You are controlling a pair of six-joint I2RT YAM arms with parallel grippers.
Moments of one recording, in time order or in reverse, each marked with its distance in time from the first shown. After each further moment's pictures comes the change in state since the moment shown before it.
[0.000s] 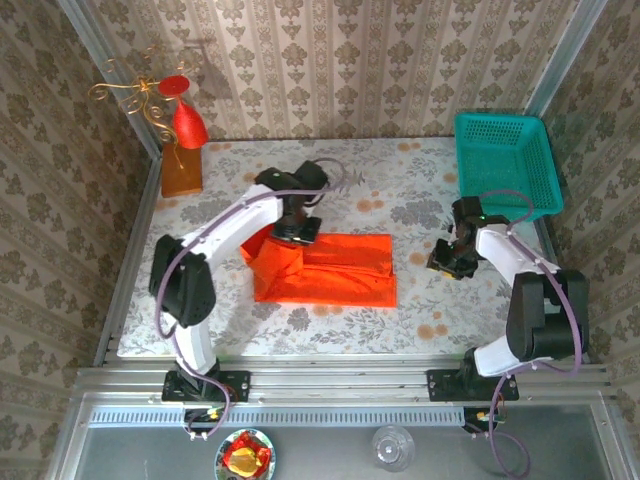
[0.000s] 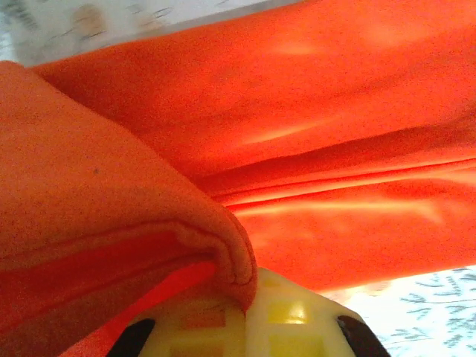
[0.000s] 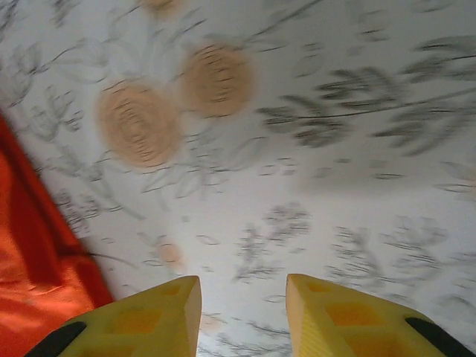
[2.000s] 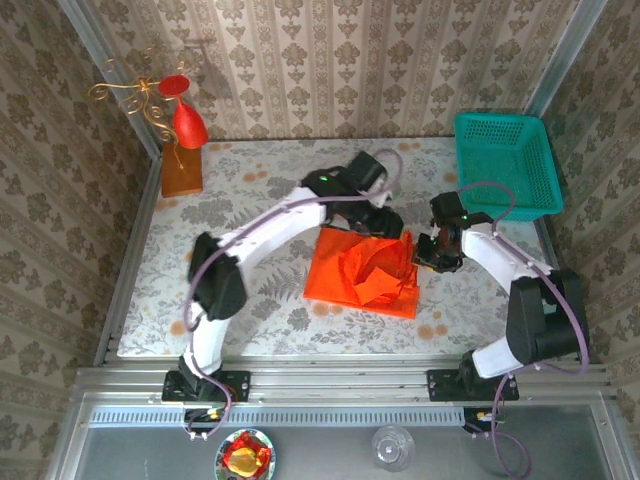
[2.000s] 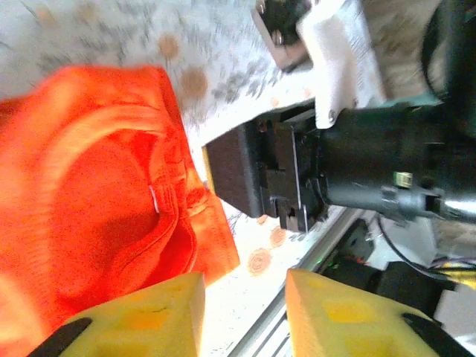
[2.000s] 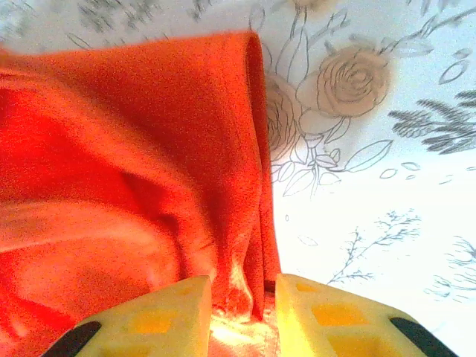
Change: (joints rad) left arm -0.154 0.104 0.220 0.339 0.487 -0.152; right arm 0.133 -0.037 0.039 0.035 0.029 0.099
